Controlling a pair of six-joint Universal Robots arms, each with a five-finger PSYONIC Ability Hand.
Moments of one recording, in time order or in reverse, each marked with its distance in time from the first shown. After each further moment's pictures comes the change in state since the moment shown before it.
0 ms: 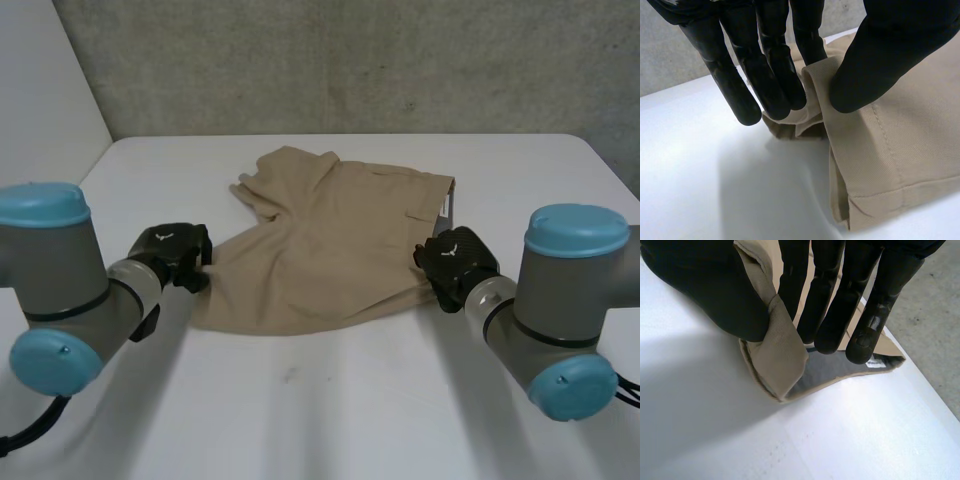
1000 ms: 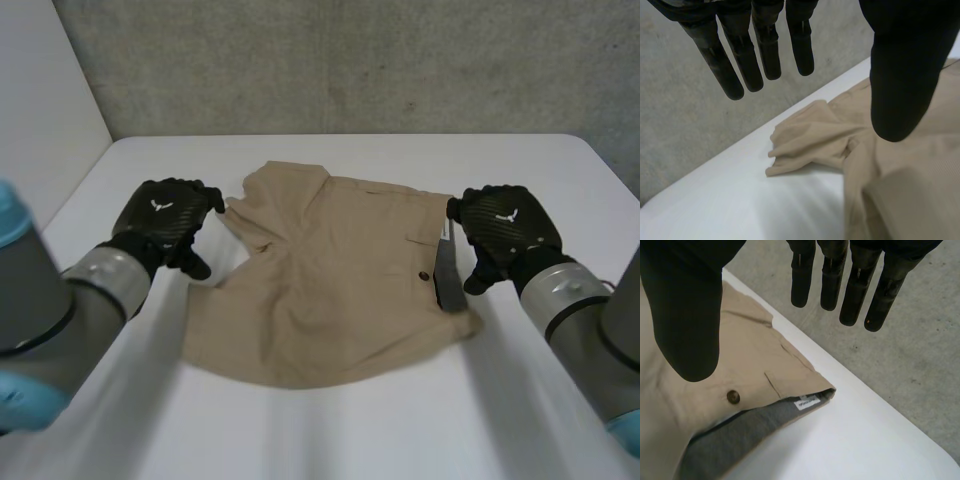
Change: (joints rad) left arm -0.040 0.312 -0.200 0.119 0.059 0.167; right arm -0.101 -0.367 0.265 -0.109 -0.071 0.261; left_hand -0.605 -0.719 -0.711 -0.732 -0.687; right_hand -0.590 -0.736 -0.752 -0.786 -0.765
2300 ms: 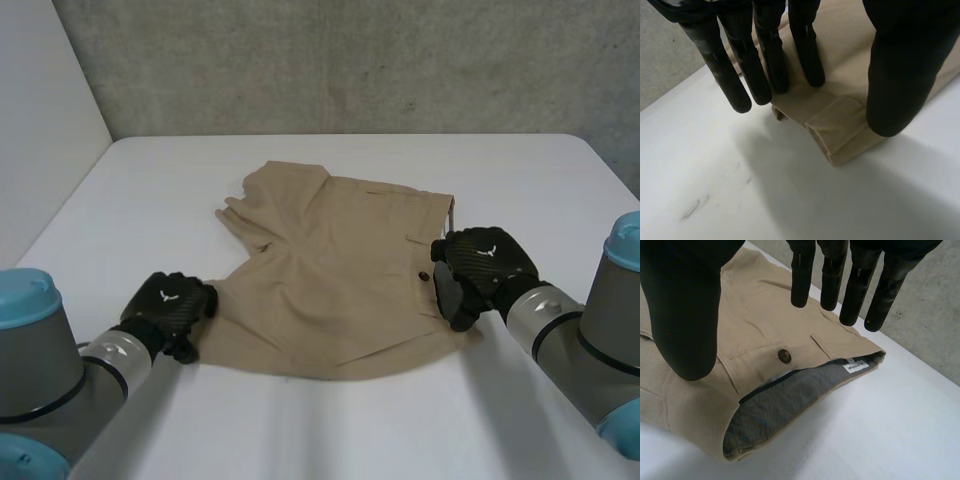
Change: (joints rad) left arm 0.093 -0.157 -0.232 0.131 0.073 0.190; right arm -0.007 0.133 -0.026 0.069 -0.056 0.000; left_hand 0.176 0.175 0.174 0.189 0.182; right_hand 0.000 0.000 0.000 0.000 0.000
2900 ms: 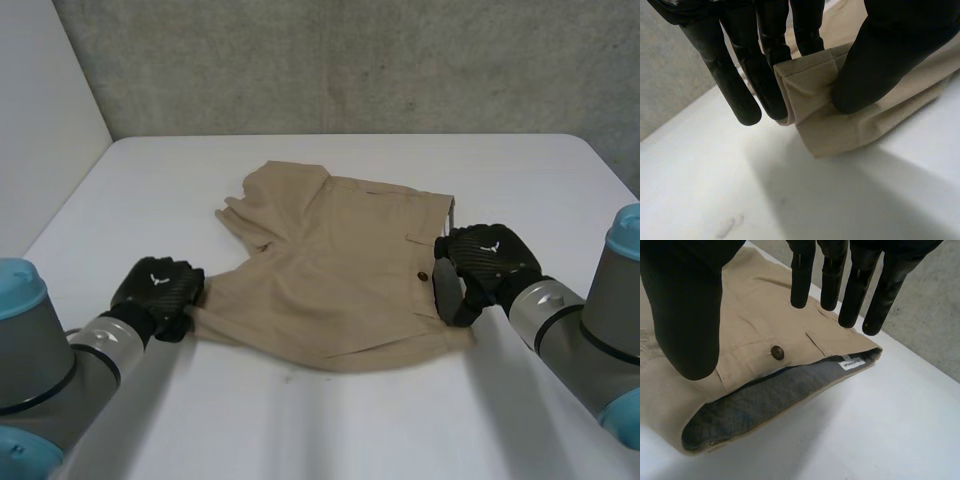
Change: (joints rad) left arm 0.018 0.046 0.009 0.016 0.002 -0.013; right arm -0.011 0.011 -0.033 0.033 0.001 0.004; left_hand 0.463 0.538 0.532 0.537 0.486; right_hand 0.010 0.003 0.021 0.048 0.047
